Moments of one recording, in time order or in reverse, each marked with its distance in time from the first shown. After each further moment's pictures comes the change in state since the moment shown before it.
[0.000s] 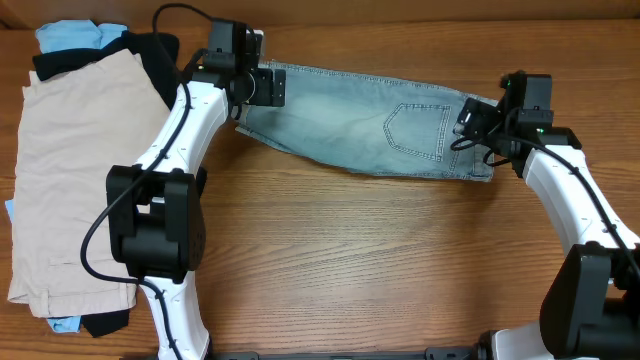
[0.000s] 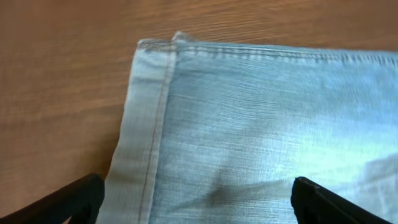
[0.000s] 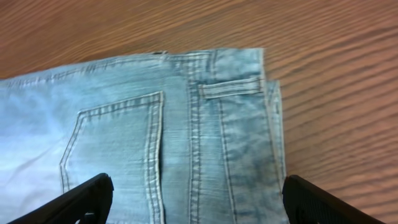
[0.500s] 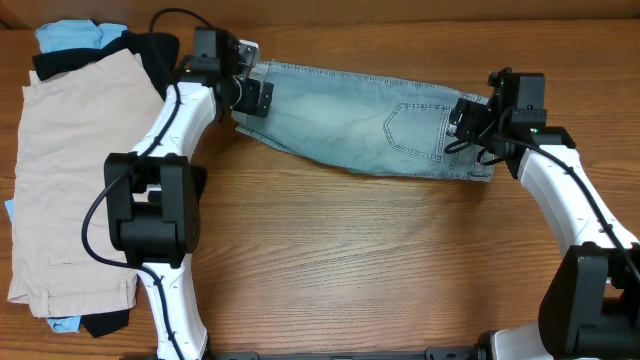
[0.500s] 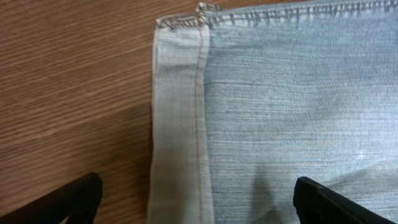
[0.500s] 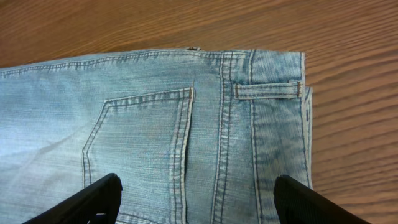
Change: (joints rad) left arm 0.073 0.088 0.005 0.035 0.058 0.193; right arm 0.023 0.000 0.000 0.017 -0.041 -0.040
